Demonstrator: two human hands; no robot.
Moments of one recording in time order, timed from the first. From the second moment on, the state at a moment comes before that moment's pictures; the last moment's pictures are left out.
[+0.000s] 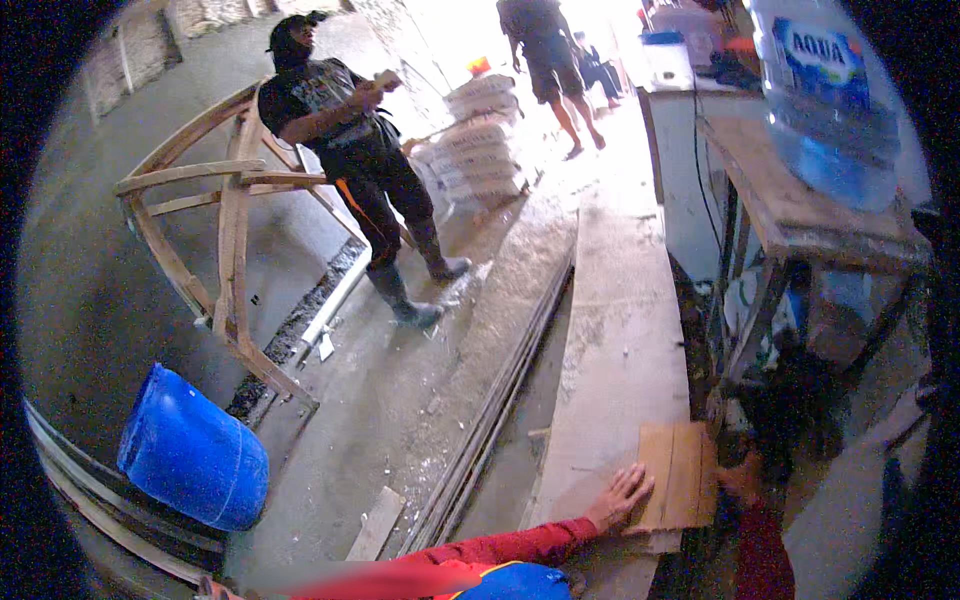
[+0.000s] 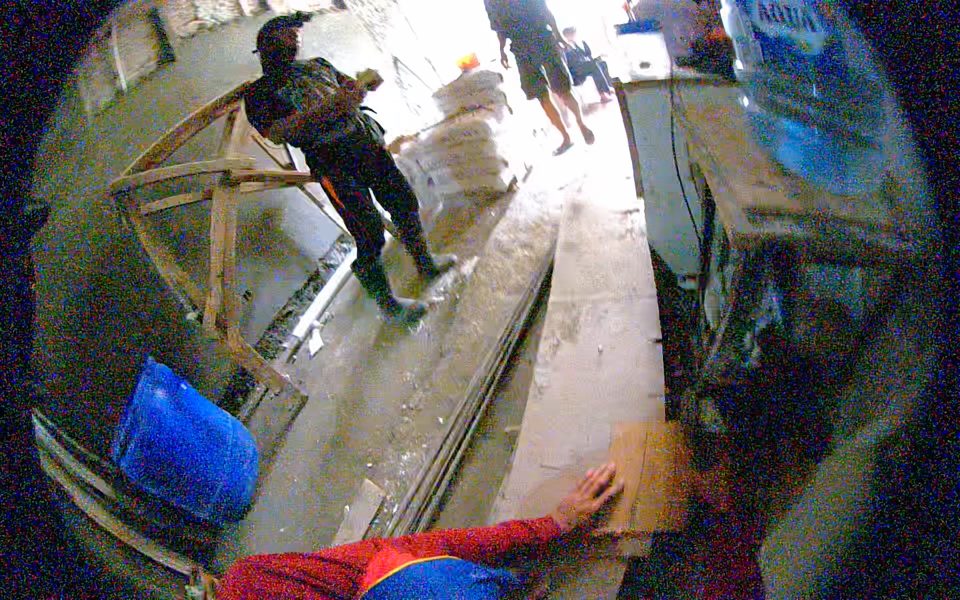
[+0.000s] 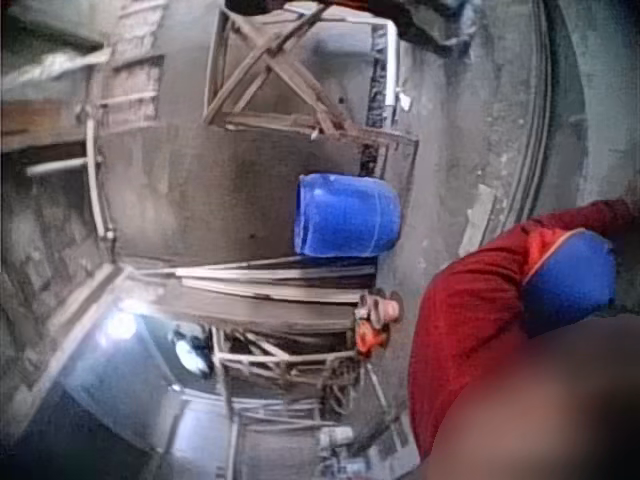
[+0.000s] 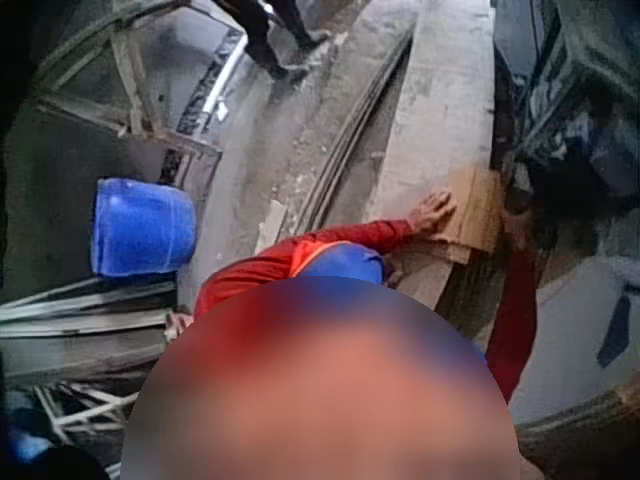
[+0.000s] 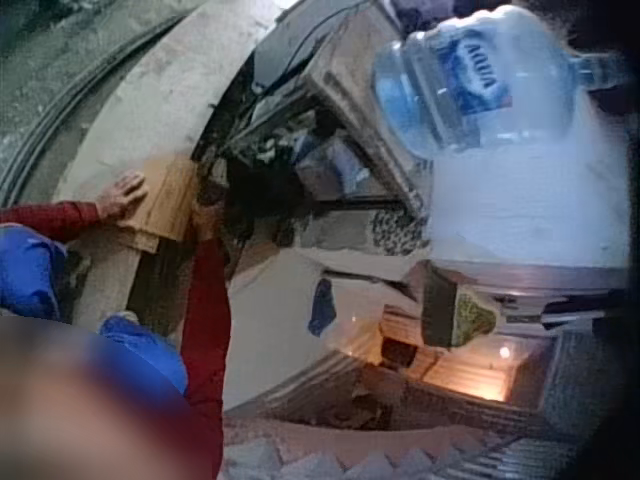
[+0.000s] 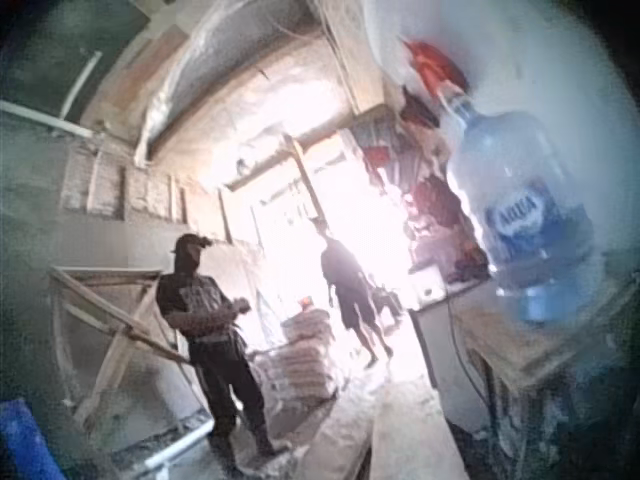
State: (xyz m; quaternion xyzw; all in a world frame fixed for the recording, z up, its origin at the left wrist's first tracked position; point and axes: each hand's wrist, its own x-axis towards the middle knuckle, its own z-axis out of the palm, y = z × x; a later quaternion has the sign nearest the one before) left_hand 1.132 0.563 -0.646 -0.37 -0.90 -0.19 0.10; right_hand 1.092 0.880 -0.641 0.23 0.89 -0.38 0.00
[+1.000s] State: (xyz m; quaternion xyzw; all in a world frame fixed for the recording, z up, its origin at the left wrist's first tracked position) left_hand 1.091 0.563 -0.605 -0.33 -0.93 -0.17 -0.01; right_hand 1.052 0.851 -0.574 0.20 0.90 -0.38 0.01
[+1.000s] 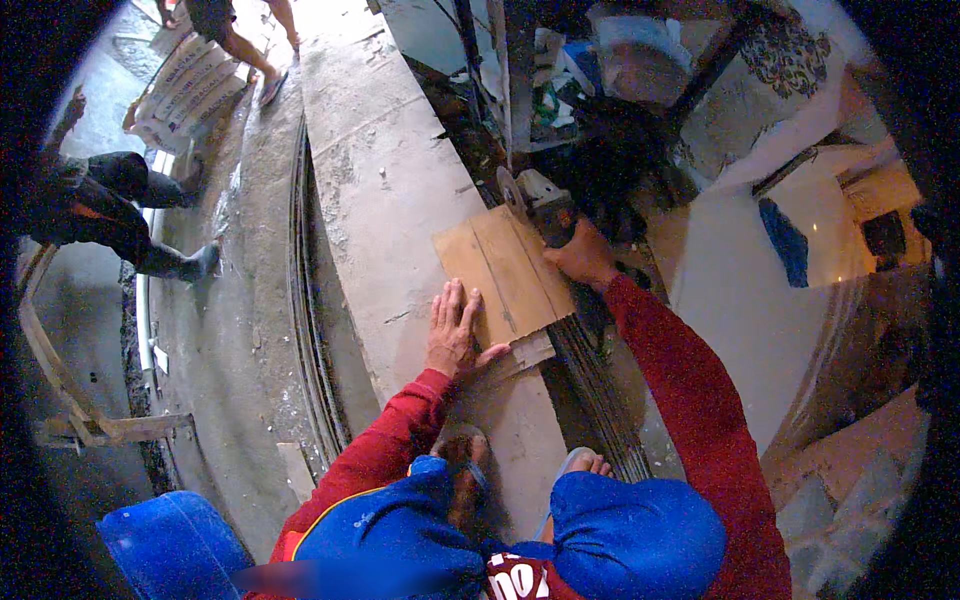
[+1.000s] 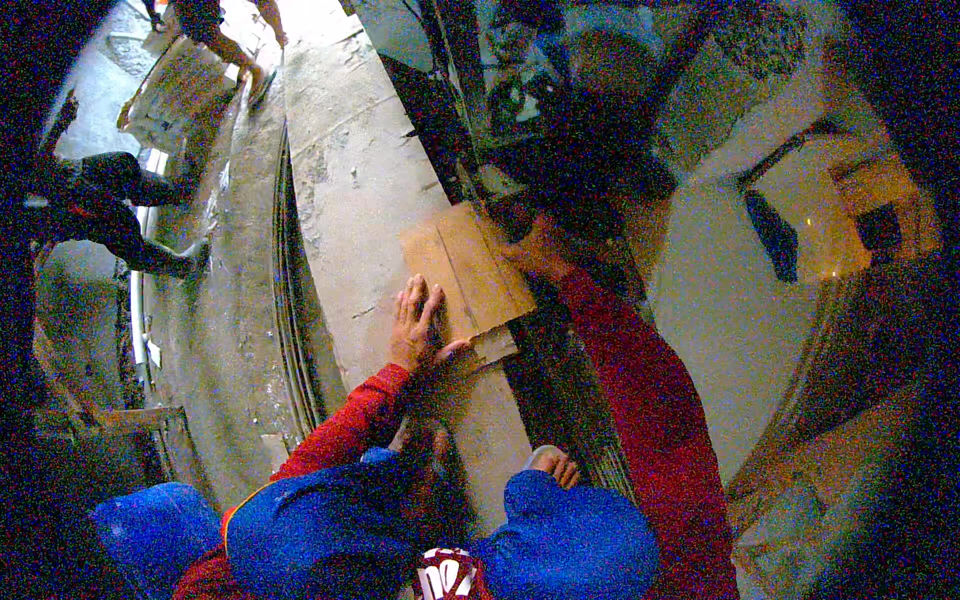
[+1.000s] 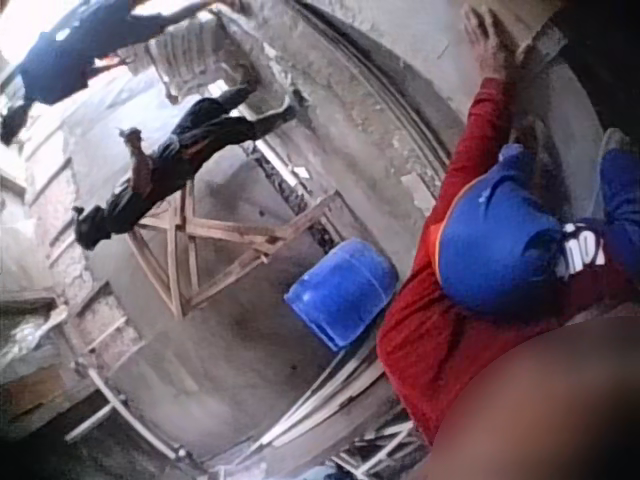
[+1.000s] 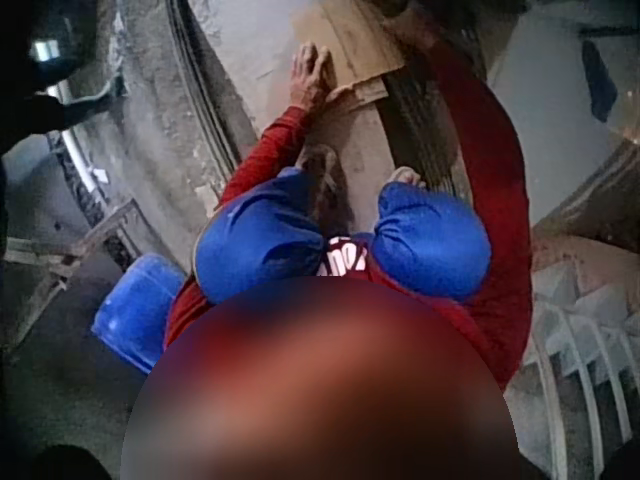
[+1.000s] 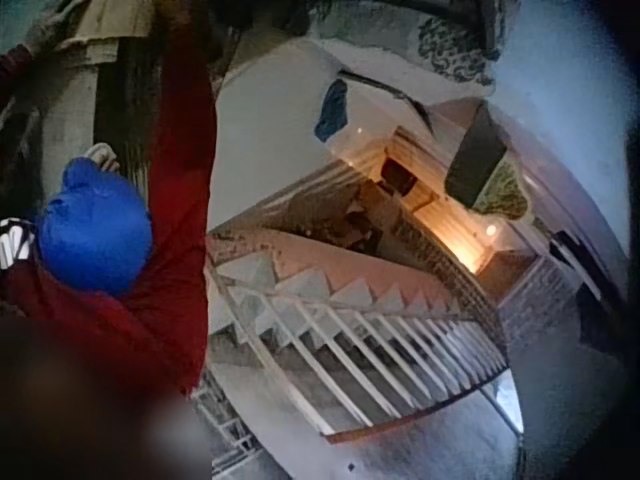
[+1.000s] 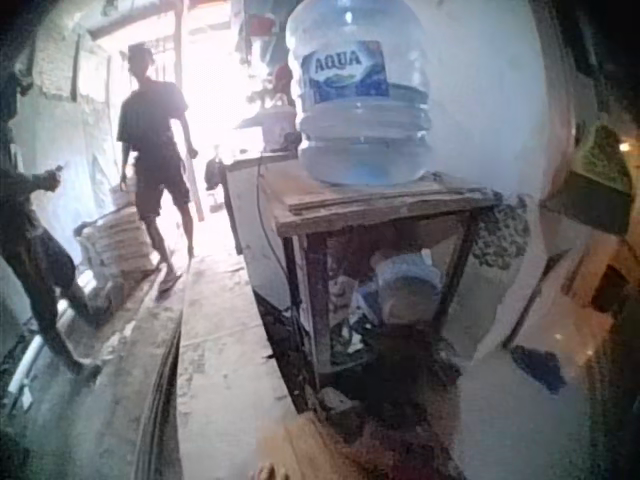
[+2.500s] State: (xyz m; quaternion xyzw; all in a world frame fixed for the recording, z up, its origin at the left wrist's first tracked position) left_hand 1.091 0.563 -0.606 -0.33 -0.93 -0.18 0.03; right_hand 1.050 0.839 -0.576 0.20 0.89 -0.40 -0.03
